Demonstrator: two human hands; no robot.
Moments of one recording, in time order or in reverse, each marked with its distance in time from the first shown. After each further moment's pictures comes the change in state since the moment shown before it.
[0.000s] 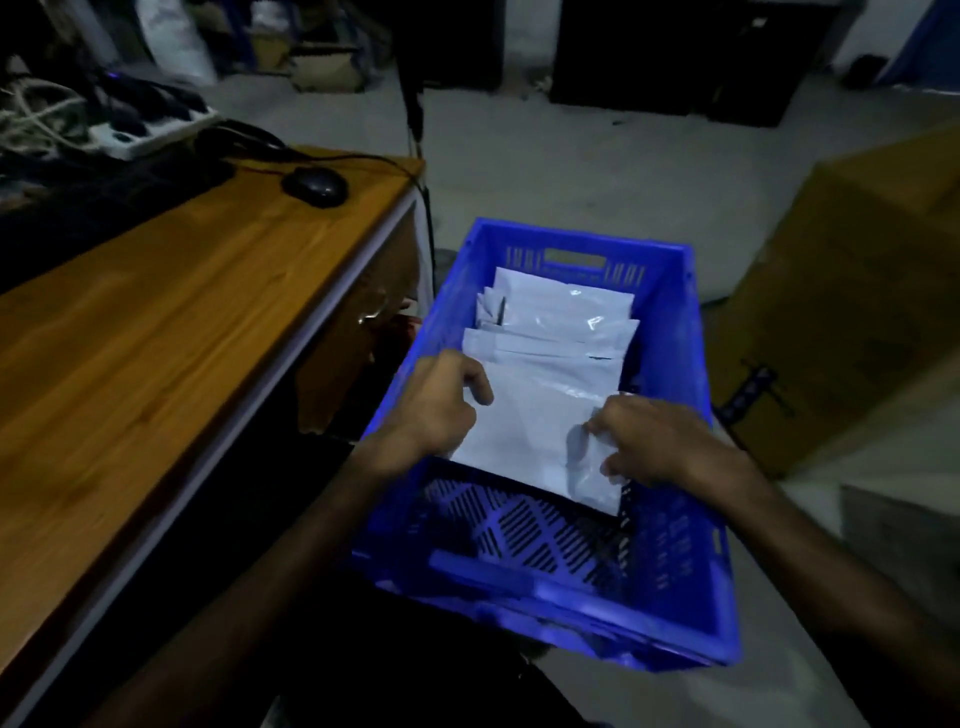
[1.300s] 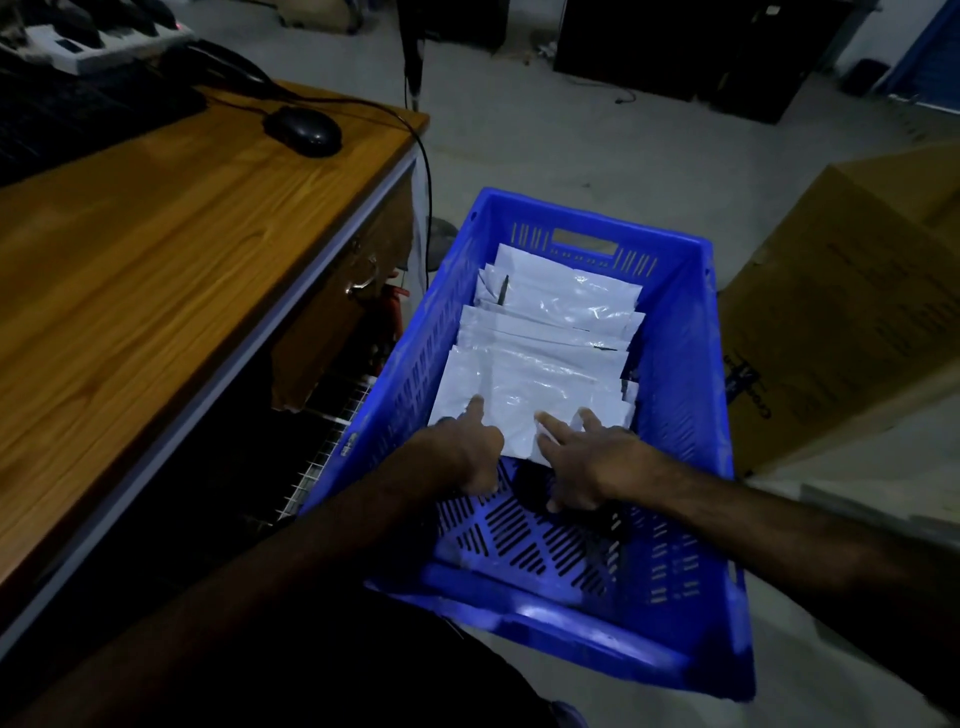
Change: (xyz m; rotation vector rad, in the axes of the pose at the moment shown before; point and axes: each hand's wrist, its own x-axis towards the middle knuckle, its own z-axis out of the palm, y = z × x) left_hand 0.024 -0.025 0.080 0.624 -0.685 0.008; right_hand 0.060 -0.036 0.051 -0.374 -0.428 -0.048
